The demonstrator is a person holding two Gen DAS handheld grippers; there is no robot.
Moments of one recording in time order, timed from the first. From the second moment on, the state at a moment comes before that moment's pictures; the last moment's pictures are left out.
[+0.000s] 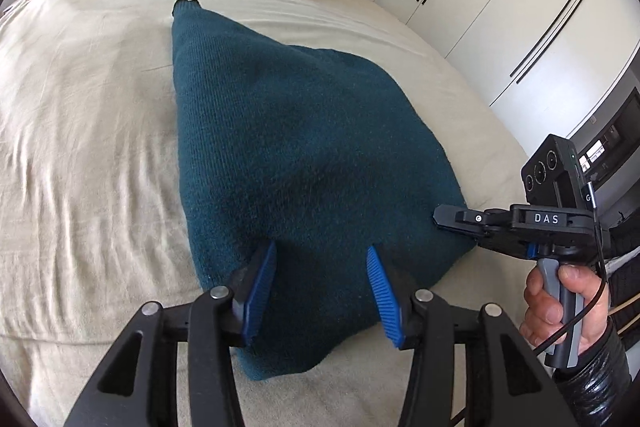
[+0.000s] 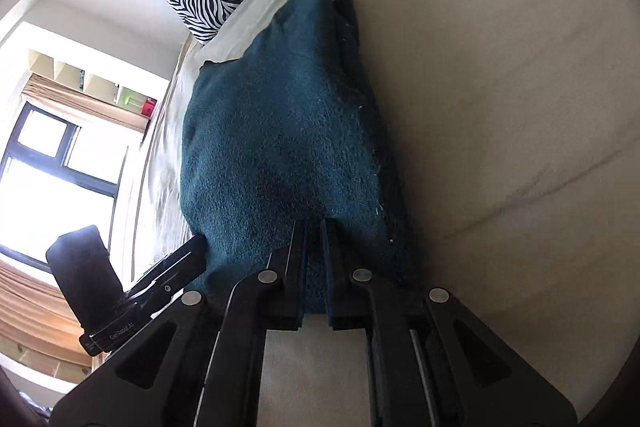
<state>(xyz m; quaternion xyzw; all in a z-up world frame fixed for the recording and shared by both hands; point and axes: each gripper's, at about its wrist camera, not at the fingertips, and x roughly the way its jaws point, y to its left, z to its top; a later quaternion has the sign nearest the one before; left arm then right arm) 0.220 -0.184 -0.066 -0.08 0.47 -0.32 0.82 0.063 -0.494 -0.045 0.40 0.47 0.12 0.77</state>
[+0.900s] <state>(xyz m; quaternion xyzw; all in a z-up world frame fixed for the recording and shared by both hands) 0.330 -0.152 -0.092 -0.26 0.54 -0.29 0.74 0.203 -0.510 -0.052 0.37 0.53 0.11 0.76</state>
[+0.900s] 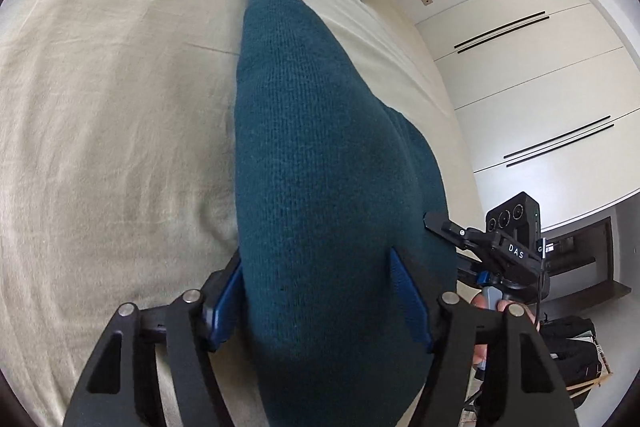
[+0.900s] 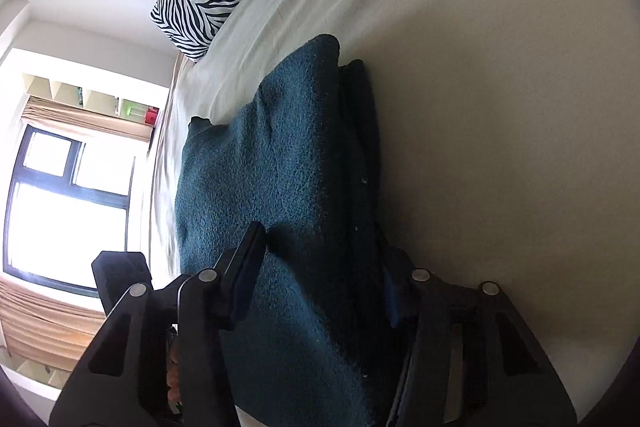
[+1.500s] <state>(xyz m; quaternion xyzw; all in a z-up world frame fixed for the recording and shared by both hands) 0.223 -0.083 -0.013 -0.19 0.50 -0.27 0.80 0.124 -0.351 0.068 0.14 0.49 0.09 0.86</state>
